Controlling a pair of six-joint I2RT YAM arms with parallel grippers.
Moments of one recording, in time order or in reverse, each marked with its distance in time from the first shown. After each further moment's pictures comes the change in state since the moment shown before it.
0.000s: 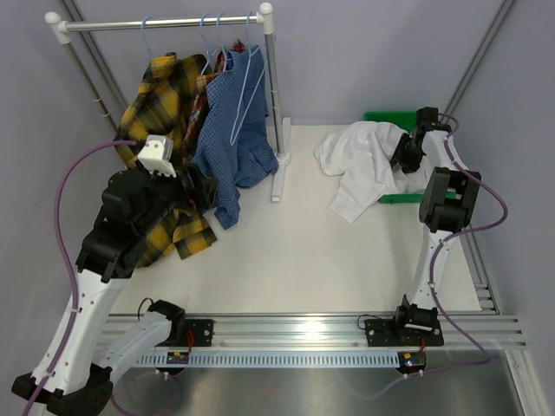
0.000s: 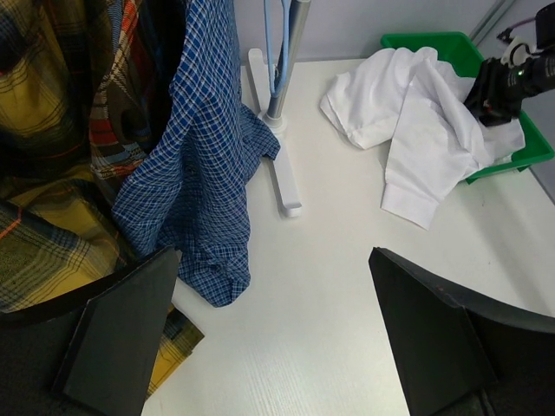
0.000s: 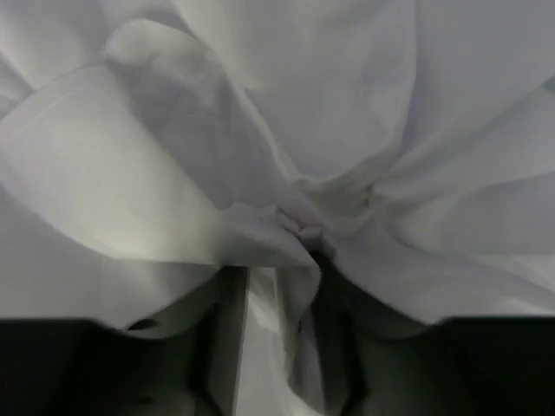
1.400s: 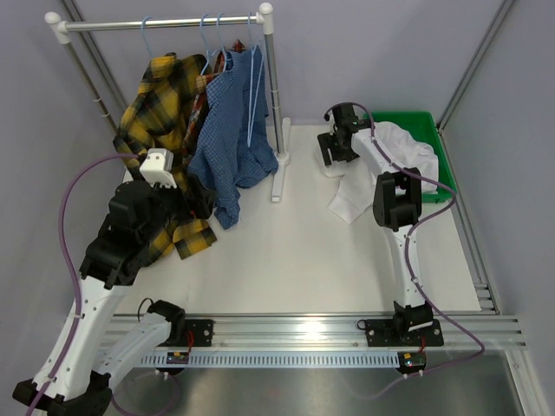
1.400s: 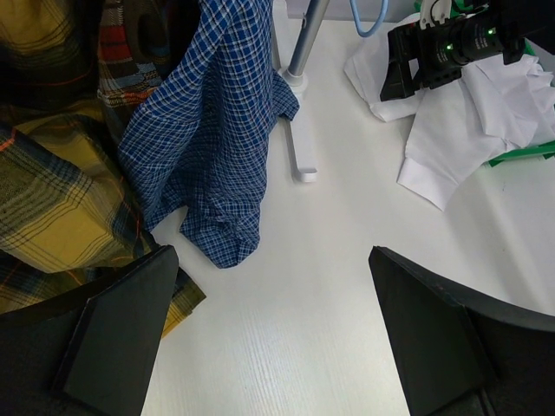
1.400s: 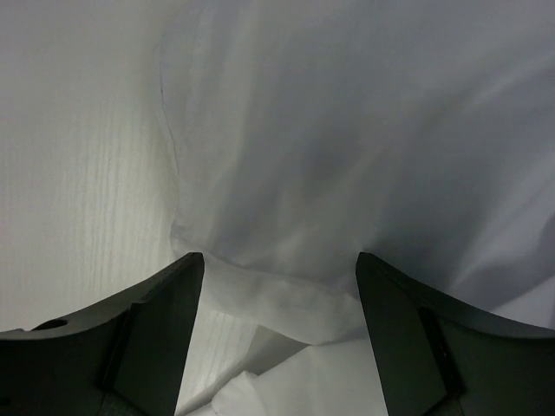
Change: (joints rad) left arm 0.000 -0.058 -0.097 -0.045 -0.048 -0.056; right arm 0.418 0.147 0.200 0.009 0.125 -0.330
